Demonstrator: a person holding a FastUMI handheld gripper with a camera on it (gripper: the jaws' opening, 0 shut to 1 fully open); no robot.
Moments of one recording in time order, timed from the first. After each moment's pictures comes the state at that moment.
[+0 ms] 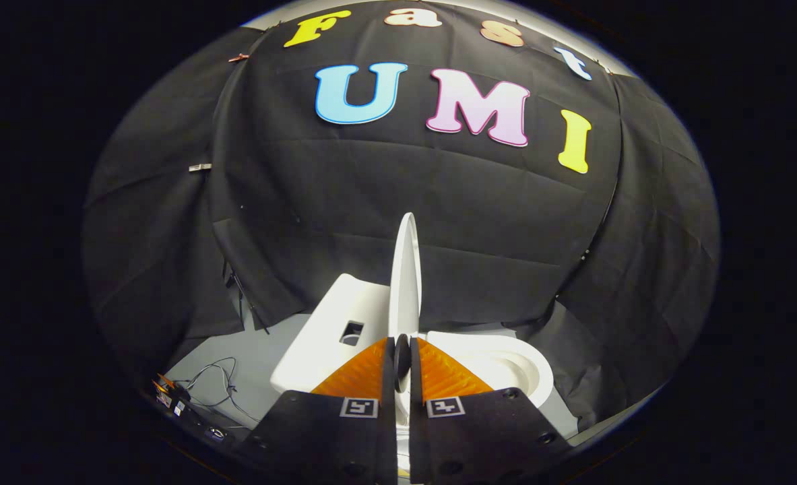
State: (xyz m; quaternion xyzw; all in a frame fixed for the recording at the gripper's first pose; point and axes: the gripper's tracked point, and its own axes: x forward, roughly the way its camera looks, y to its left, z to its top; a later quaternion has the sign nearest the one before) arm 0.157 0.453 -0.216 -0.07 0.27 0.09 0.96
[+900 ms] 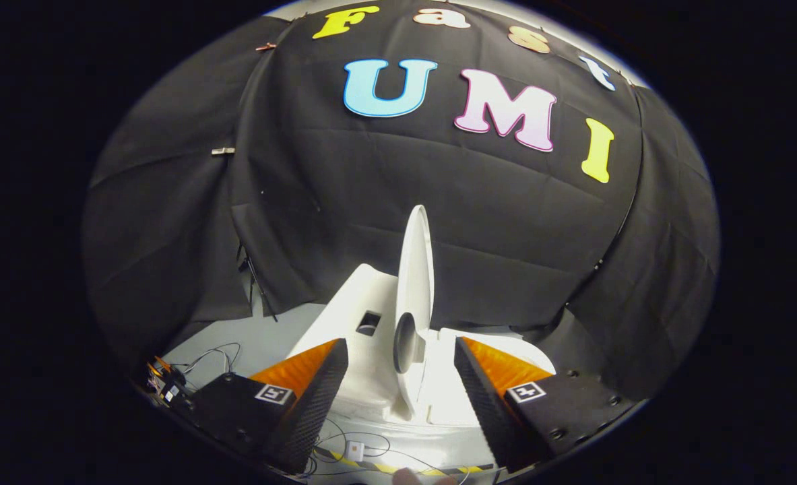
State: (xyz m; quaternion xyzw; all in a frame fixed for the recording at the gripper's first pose) arm 0.141 0.462 -0.224 -0.08 0.27 0.12 0.95
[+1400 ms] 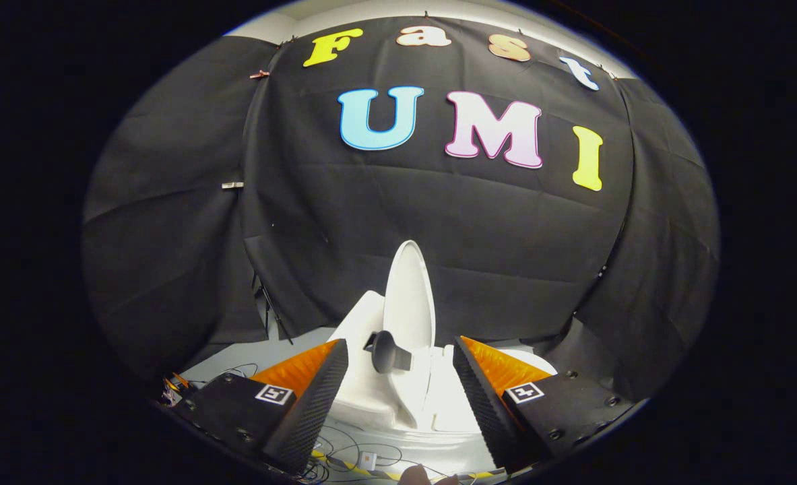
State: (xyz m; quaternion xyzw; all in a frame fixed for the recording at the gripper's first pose) arm 0.125 0.438 -0.162 -0.04 0.22 0.14 0.96
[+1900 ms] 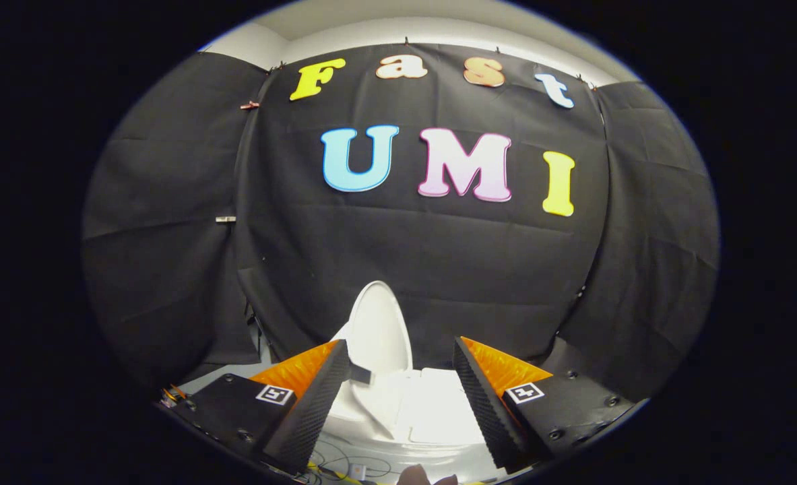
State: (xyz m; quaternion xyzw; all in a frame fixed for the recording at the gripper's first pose) arm 0.113 0.368 -0.083 -0.04 0.14 0.12 0.98
